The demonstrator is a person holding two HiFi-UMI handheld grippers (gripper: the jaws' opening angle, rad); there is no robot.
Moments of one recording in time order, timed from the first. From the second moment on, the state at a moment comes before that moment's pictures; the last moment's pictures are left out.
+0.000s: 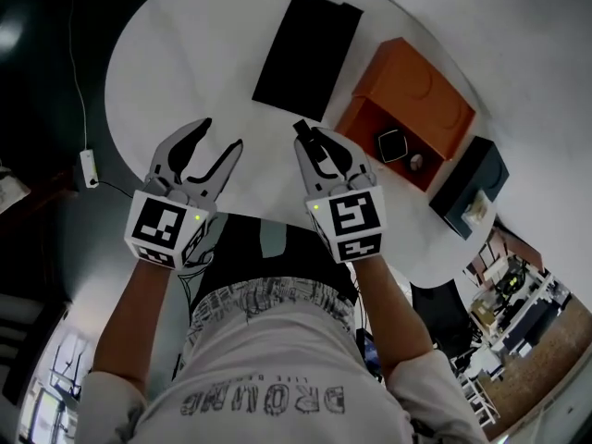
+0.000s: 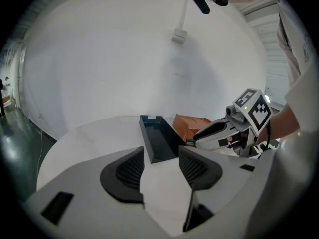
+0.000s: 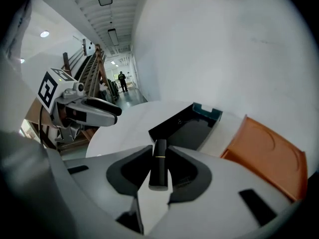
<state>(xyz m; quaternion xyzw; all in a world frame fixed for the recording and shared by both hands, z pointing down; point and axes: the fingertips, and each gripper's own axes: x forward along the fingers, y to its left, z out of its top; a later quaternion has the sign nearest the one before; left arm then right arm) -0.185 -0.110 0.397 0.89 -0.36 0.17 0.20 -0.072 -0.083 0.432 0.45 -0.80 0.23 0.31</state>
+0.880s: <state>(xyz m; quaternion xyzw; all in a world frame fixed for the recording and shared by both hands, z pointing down) -0.075 -0.127 0.391 0.91 -0.30 0.20 0.19 0.050 -0.086 0.452 0.51 -0.76 0.26 0.31</state>
